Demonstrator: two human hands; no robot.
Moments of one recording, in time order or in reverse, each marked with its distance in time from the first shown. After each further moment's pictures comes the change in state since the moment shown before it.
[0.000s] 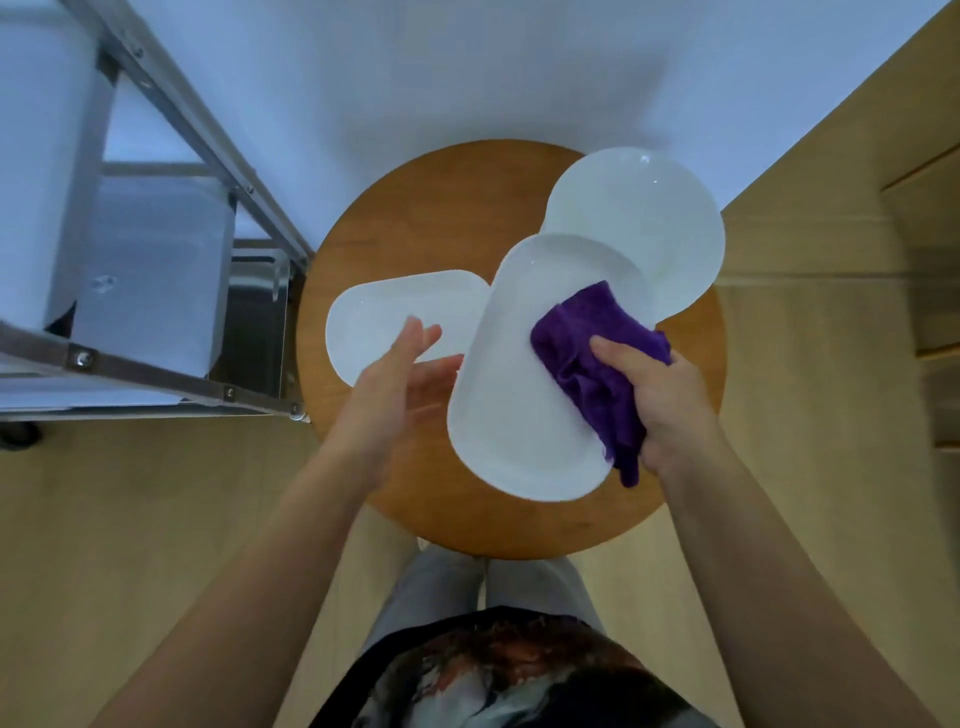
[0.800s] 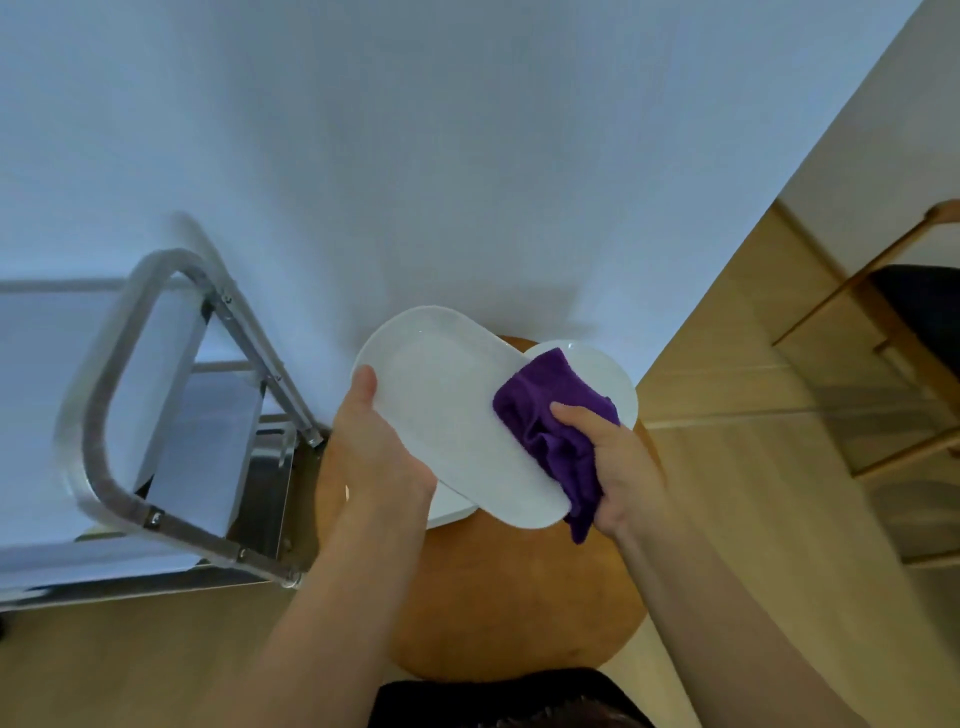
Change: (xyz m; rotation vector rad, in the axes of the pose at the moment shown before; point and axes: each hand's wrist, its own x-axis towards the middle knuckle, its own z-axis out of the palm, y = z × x) left_hand -0.069 0.114 0.016 -0.889 0.264 0.150; right_hand -0.087 -0.064 0.035 0.215 -0.169 -0.067
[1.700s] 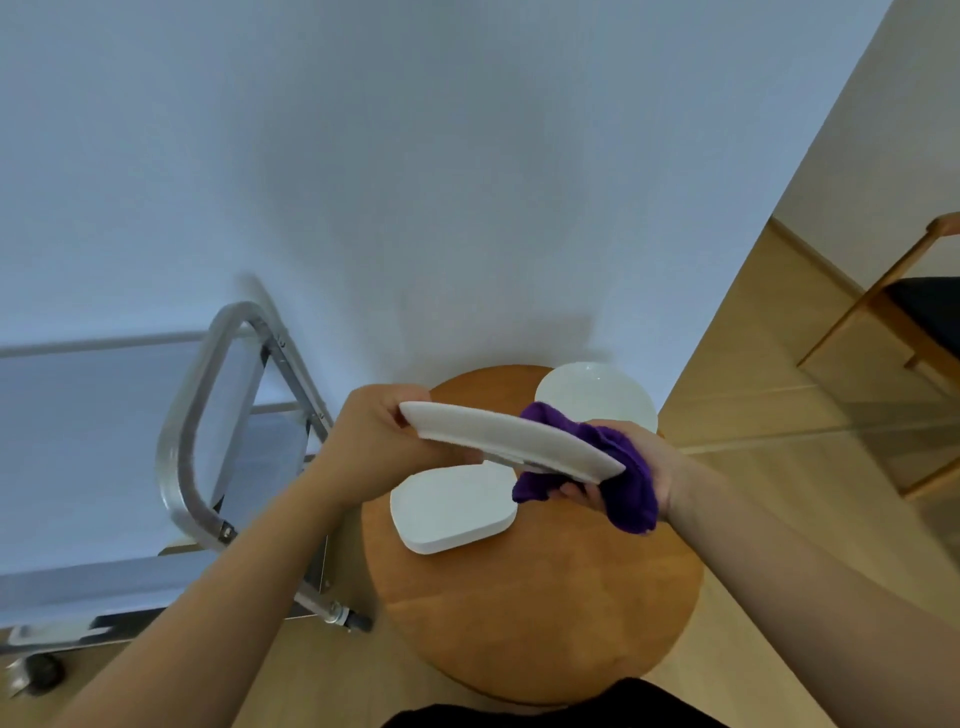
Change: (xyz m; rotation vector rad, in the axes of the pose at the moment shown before) left_hand -0.031 0.079 -0.042 1.236 -0.823 0.846; right_hand -0.013 -0.014 -0.010 -0.054 -0.298 0.497
